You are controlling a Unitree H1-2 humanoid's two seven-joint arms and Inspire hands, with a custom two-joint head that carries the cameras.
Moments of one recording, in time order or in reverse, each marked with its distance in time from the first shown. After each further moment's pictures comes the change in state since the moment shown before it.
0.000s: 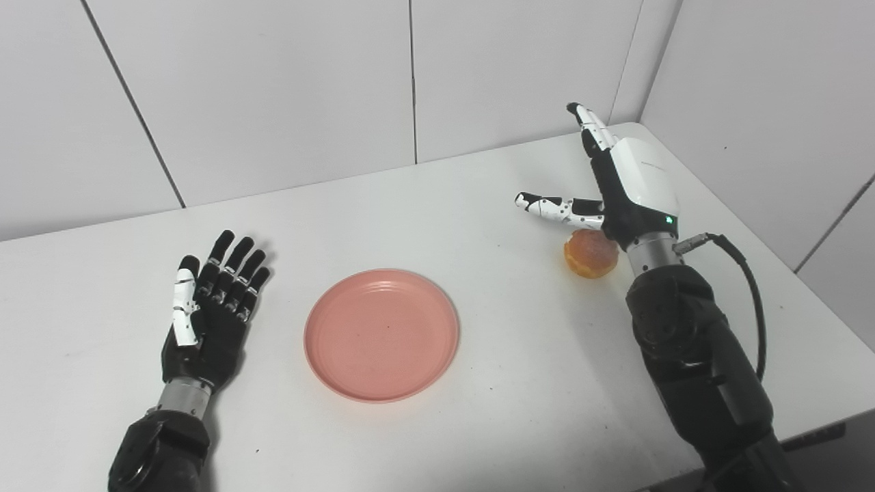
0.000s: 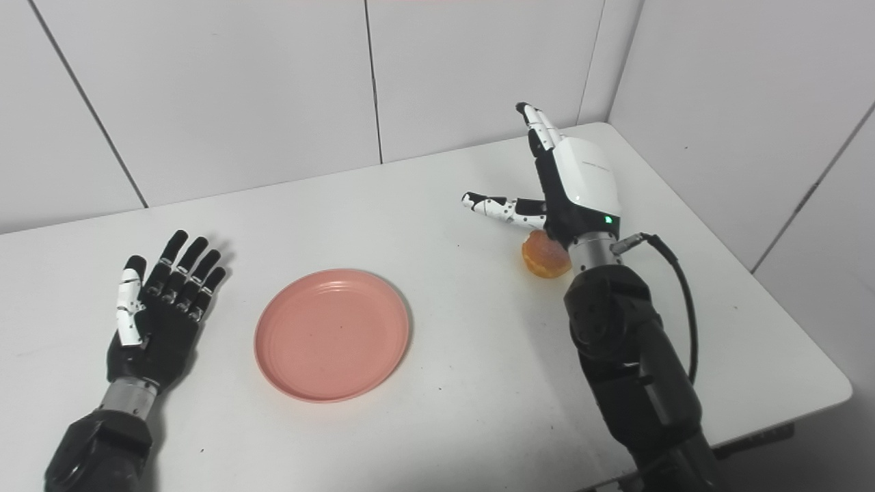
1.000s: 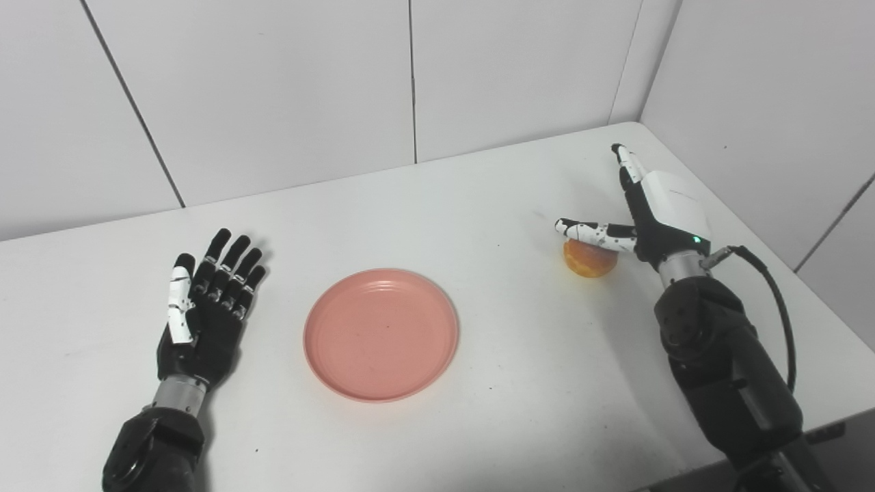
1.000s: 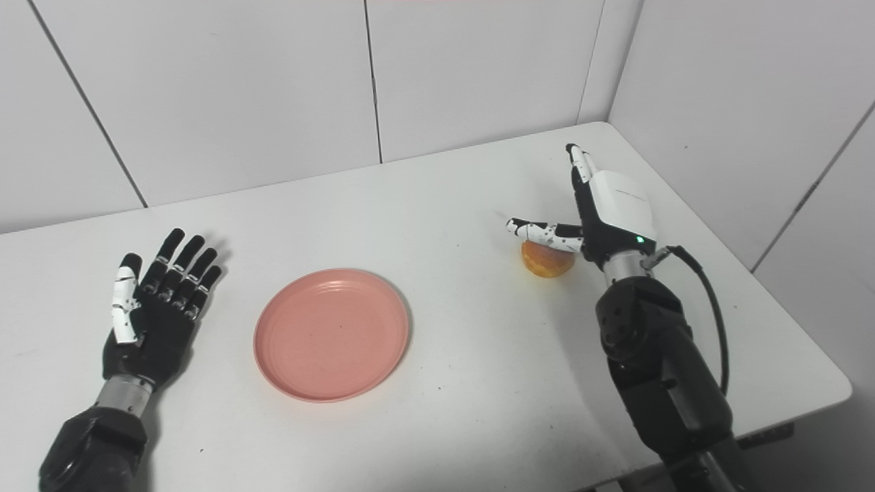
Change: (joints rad) left arm -0.010 0.014 0.003 0.015 -0.010 0.000 -0.006; right arm 0.051 -0.065 -0.008 0.088 -0.016 0.101 0.053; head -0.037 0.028
